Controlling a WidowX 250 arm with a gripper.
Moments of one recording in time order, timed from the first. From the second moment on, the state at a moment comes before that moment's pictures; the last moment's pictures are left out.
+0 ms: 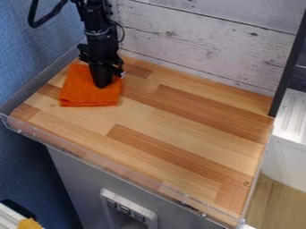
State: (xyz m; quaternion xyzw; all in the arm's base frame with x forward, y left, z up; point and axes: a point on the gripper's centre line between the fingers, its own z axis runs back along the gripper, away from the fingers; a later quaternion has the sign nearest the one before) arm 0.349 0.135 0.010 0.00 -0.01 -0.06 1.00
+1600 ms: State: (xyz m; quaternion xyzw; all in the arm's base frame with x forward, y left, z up) arm 0.303 -0.067 0.021 0.00 0.02 0.00 1.00
